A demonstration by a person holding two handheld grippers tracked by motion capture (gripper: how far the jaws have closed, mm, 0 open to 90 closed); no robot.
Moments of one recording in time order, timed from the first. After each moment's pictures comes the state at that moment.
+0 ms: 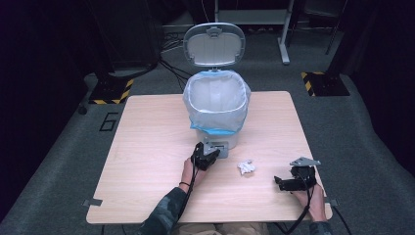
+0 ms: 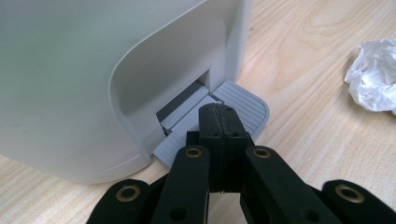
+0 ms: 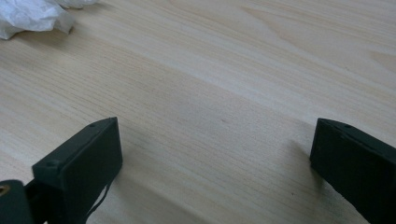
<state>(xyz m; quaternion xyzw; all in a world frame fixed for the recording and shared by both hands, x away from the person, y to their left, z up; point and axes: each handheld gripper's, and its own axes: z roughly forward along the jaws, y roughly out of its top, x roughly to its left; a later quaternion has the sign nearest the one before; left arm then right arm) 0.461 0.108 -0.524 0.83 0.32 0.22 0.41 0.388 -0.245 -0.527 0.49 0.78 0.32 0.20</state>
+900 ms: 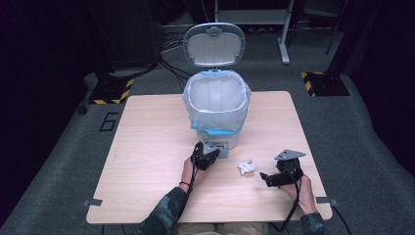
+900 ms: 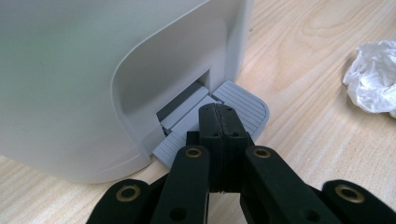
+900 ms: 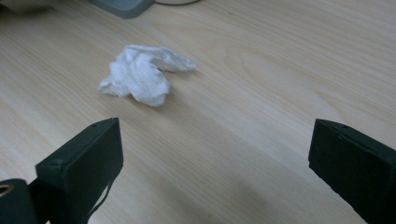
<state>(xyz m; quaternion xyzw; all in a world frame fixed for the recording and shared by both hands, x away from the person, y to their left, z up) 0.463 0.110 -0.524 0.83 0.32 0.21 0.41 0.397 -0.196 -0.491 0.42 0.82 0.35 0.18</state>
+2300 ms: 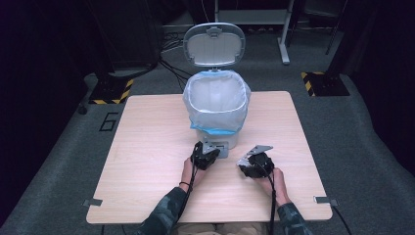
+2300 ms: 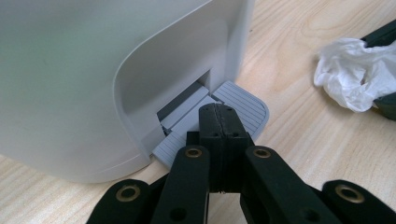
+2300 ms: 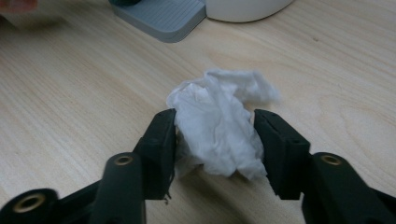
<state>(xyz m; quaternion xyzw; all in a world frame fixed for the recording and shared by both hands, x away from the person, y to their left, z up) 0.464 0.110 -0.525 0.82 0.32 0.21 0.42 0.432 -0.123 -0.515 0.40 0.84 0.33 0.16</state>
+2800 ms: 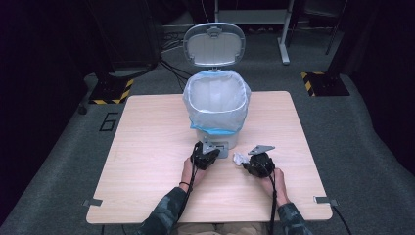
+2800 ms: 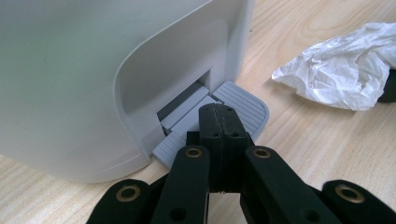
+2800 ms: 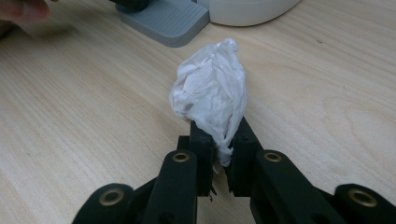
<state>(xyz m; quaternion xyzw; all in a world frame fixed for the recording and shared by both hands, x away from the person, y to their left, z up) 0.464 0.111 -0.525 0.82 0.32 0.21 0.42 0.433 -0.127 -0.516 0.40 0.83 0.35 0.14</state>
